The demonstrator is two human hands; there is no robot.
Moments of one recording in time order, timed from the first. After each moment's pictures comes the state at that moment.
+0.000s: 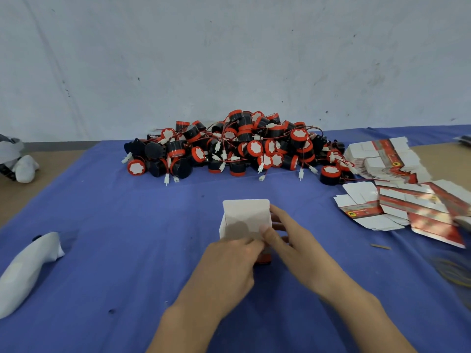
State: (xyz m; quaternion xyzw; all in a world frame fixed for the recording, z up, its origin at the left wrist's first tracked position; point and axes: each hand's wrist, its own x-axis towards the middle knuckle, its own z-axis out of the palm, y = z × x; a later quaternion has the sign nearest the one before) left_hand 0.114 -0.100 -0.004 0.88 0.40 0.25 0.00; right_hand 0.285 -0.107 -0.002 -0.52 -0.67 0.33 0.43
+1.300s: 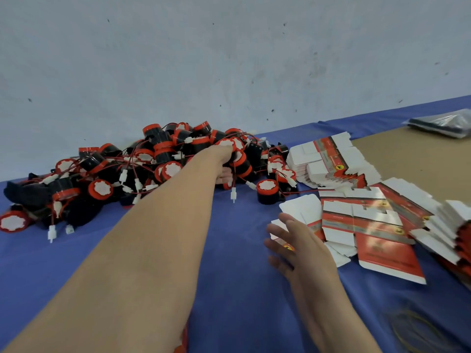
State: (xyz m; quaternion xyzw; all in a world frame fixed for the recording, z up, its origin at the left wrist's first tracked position) left_hand 0.368 0.167 0.092 0.51 0.63 0.28 0.52; right_hand 0.439 -0.044 -0.021 -0.50 -0.22 0.46 0.70
